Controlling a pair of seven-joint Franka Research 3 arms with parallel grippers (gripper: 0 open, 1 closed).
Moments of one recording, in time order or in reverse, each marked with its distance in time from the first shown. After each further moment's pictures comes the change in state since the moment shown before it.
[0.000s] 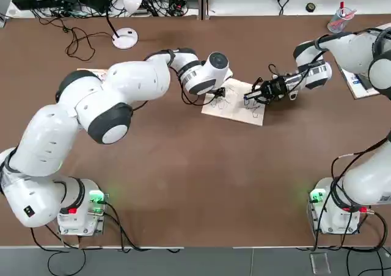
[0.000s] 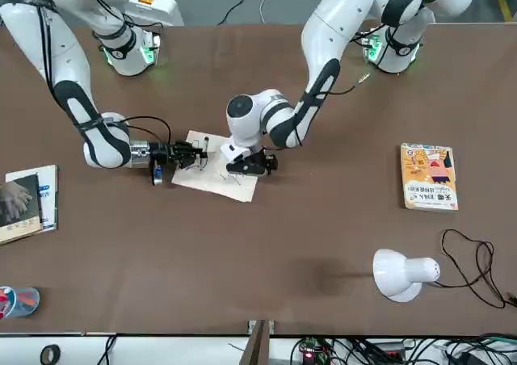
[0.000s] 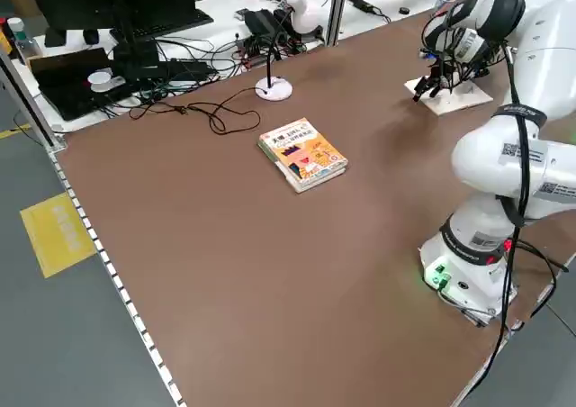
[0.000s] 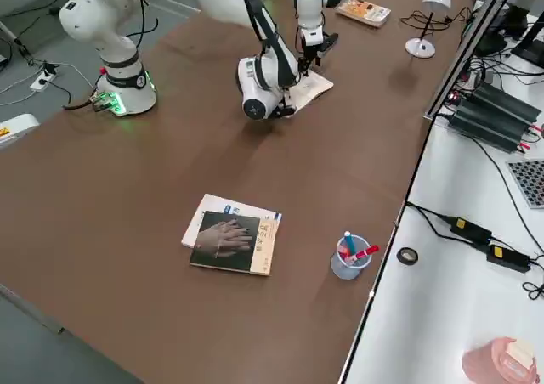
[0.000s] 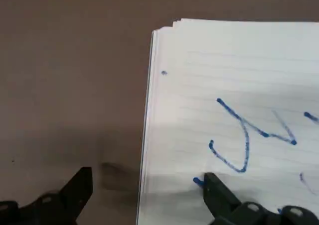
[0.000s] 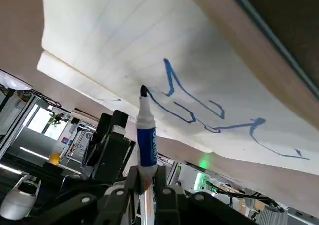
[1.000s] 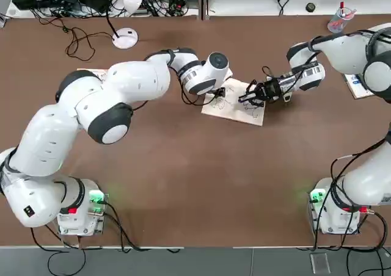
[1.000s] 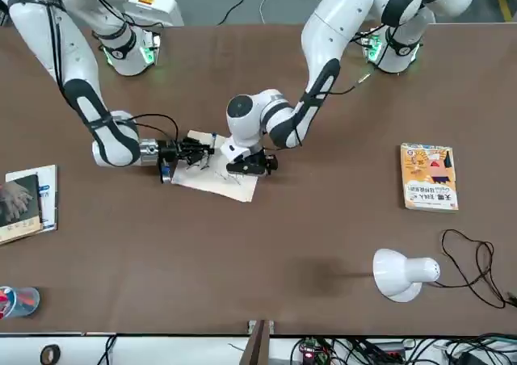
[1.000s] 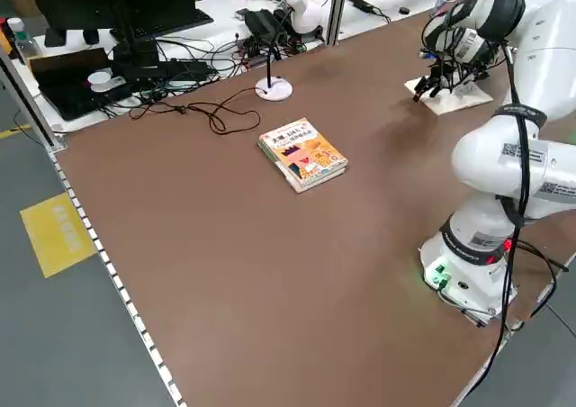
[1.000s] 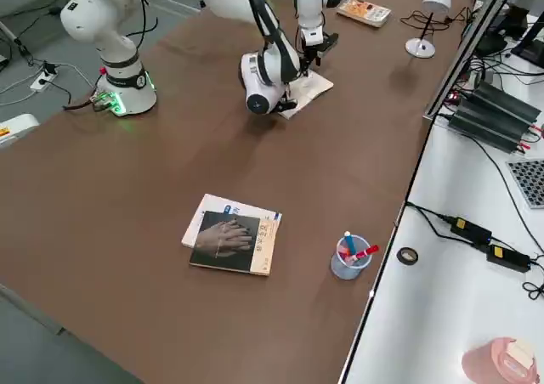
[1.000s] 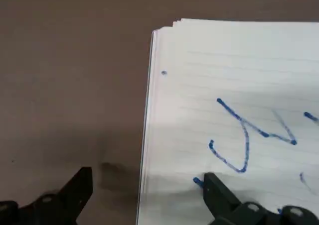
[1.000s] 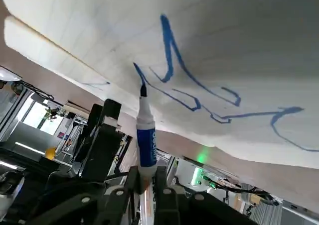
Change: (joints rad) left arm 0.000 0.000 0.000 0.000 0.000 0.000 0.000; right arm 0.059 0.005 0.002 0.002 0.046 -0.002 -0.003
